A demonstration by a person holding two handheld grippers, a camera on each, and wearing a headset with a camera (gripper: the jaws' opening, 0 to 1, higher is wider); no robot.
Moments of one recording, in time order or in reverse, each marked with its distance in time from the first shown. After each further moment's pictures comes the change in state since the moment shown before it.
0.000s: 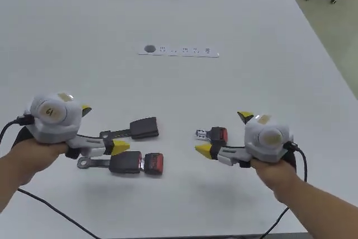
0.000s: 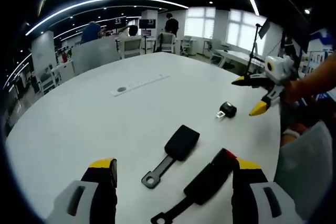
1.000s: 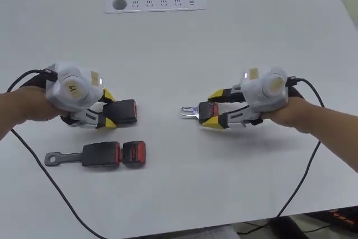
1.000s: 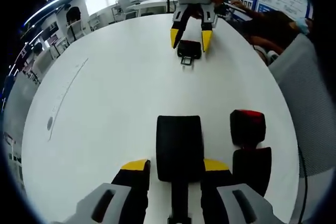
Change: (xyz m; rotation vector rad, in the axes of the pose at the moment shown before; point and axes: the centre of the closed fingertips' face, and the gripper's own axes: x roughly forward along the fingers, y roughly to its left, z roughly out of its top) left arm 0.127 -0.004 -0.011 0.605 0.352 -0.374; right arm 0.034 -0.025 -0.047 -0.153 0.196 0.488
